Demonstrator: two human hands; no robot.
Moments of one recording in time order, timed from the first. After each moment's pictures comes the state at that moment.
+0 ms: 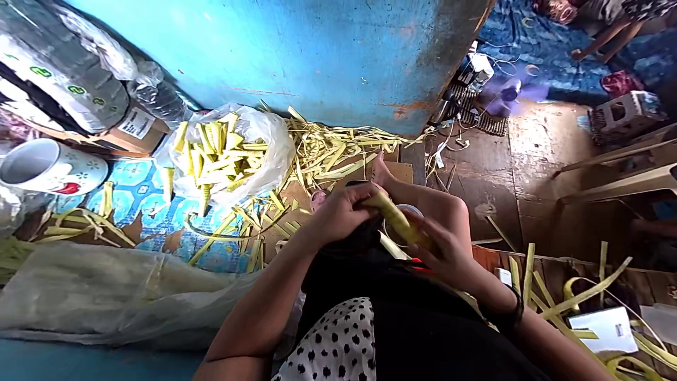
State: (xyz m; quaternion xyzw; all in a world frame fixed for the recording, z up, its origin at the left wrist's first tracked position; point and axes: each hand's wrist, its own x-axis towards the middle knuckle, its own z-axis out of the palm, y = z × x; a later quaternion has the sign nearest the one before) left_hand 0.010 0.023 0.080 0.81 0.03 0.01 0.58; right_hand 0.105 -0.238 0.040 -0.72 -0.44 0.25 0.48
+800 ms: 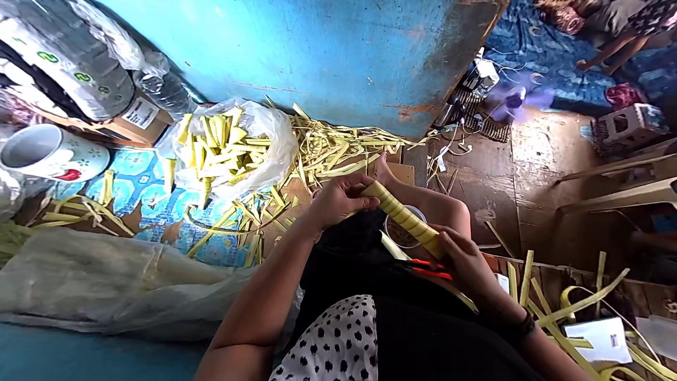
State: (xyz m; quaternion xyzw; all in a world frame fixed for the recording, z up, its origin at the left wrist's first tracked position) left_hand 0.010 0.032 0.074 0.70 0.09 0.03 0.71; right_hand 0.096 -0.260 0.029 -0.63 -0.19 0.34 0.67
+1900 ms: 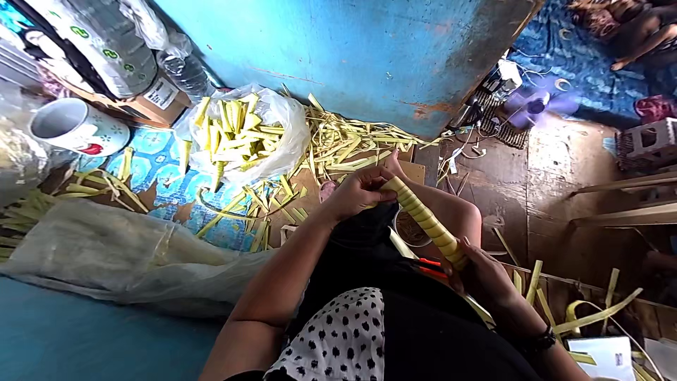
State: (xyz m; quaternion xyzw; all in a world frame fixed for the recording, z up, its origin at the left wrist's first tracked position) left_hand 0.017 0.032 0.060 0.67 0.08 0.01 0.74; right_hand 0.098 -0.276 0.034 -0.50 -0.10 0.52 0.68
